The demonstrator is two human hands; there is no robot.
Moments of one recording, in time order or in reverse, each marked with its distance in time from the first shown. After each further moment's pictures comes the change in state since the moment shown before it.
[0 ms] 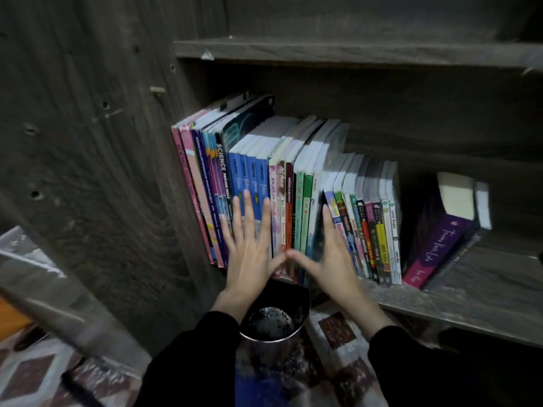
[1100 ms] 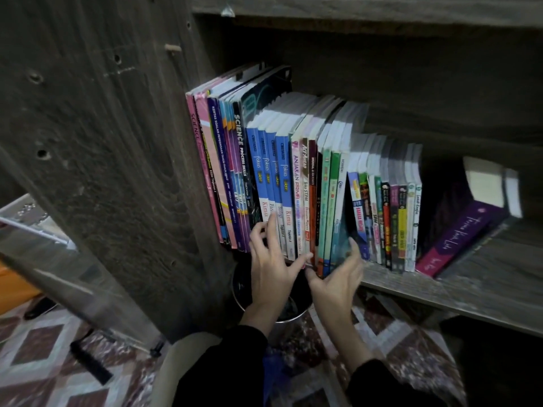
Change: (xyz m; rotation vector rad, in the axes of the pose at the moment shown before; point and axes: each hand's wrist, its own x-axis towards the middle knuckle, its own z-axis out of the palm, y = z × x) left_hand -0.048 0.028 0.013 -0.600 -0.109 -0.395; right_hand -0.051 0.007 0.052 0.192 0.294 0.345
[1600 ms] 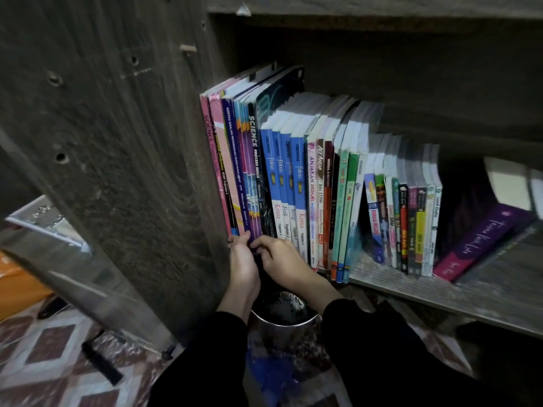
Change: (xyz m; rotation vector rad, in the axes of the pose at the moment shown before) left_hand 0.048 -0.046 -0.020 -1.150 0.261 -0.959; right_hand 0.028 -0.049 0.075 -0.261 -0.703 -0.433
